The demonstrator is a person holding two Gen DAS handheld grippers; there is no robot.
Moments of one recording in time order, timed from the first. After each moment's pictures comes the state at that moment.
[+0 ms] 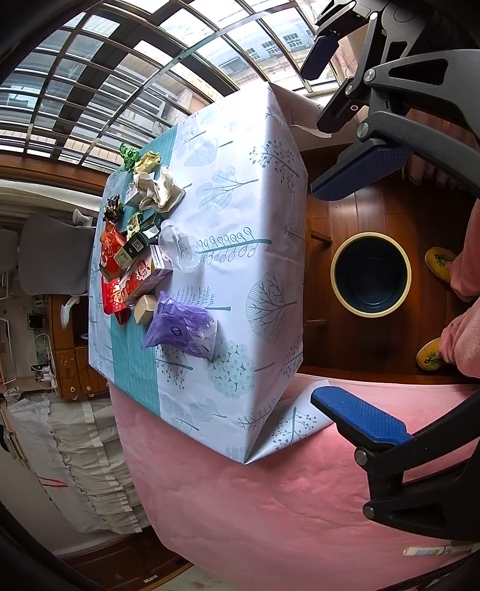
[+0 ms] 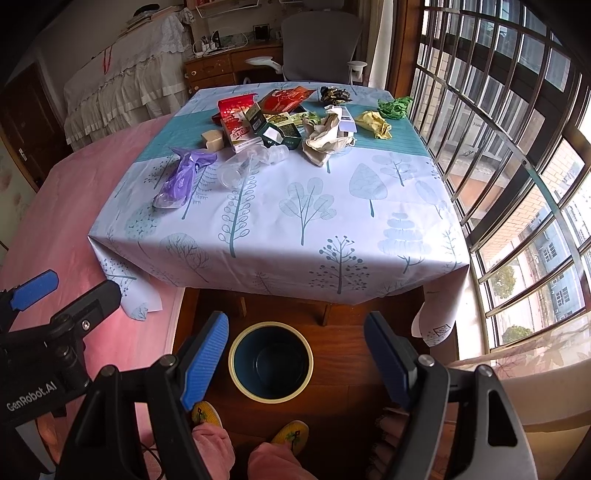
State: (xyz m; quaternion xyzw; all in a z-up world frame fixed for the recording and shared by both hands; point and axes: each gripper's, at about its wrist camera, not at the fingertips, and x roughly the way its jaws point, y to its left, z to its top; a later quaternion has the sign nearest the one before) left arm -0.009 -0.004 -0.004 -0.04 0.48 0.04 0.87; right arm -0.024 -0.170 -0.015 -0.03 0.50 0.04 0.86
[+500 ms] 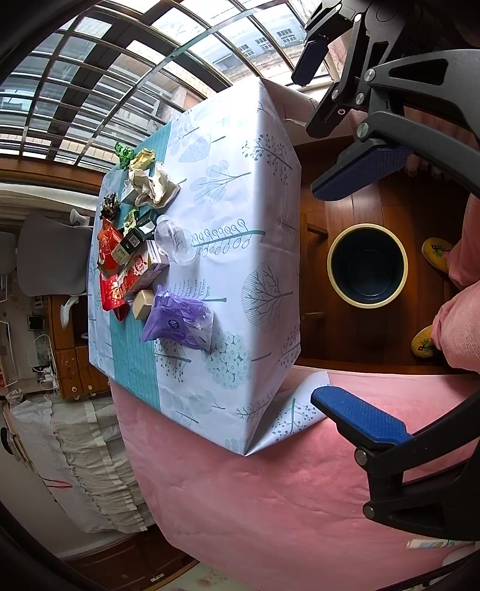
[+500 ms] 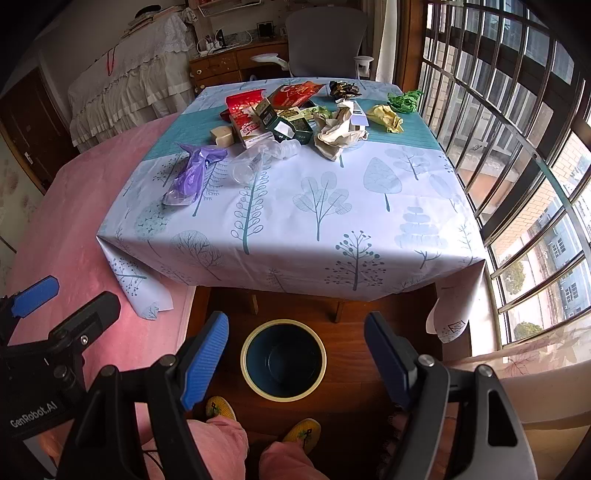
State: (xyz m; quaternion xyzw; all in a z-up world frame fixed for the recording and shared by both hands) left arm -0.015 0.004 -0.004 -0.02 0.48 0.04 0.87; right arm -0.022 -0.169 -0.015 -0.01 0.51 0.06 0.86
